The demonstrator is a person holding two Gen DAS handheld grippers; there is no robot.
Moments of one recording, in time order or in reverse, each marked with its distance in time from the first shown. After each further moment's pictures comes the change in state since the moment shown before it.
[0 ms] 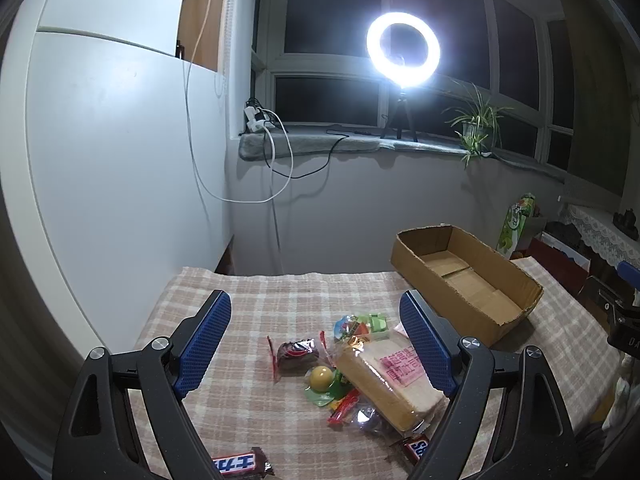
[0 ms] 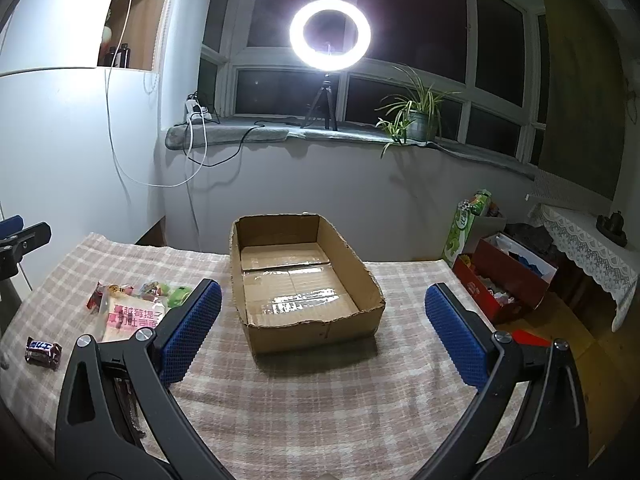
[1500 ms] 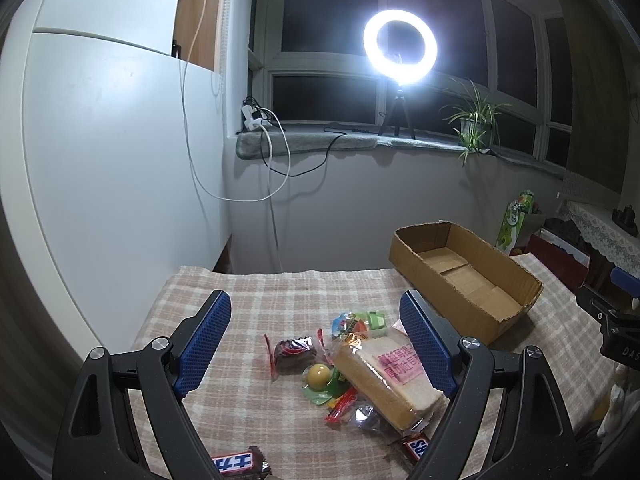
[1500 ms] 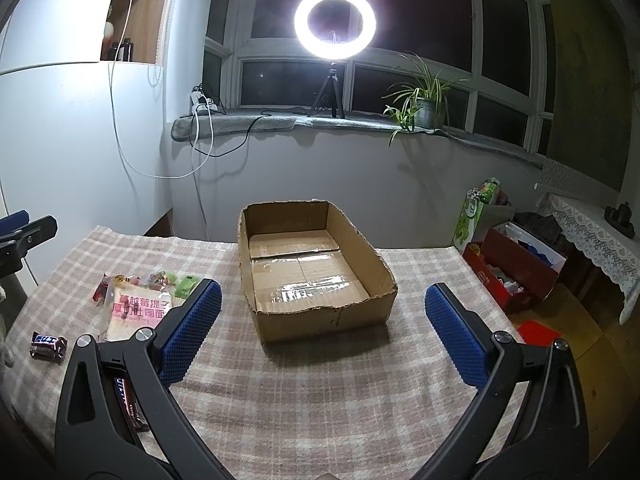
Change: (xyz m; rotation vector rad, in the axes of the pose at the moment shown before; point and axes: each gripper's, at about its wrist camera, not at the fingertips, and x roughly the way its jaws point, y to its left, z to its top) left arm 0.002 -0.004 -0.004 0.014 0.002 -0.003; right arm 0.011 0.011 -0.015 0.010 0.030 0.025
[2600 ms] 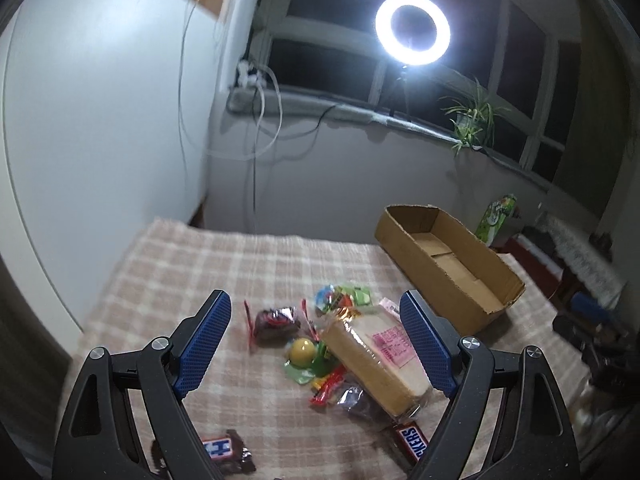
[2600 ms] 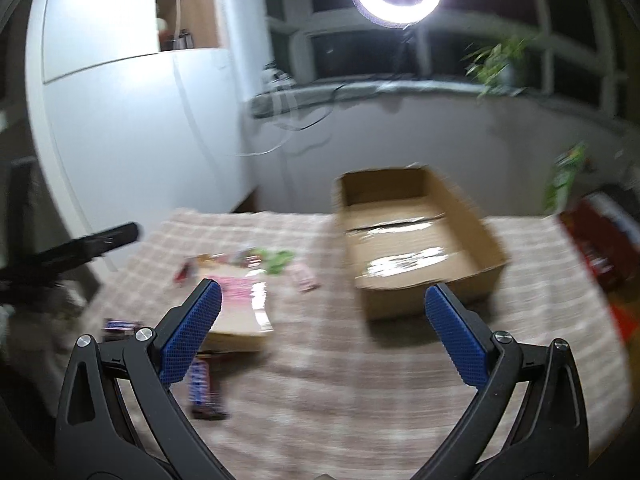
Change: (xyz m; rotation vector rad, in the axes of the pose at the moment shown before) left arm 0.028 0.036 -0.019 -0.159 0.121 -0.136; right arm 0.031 0.032 -0.013 0.065 0.149 0.434
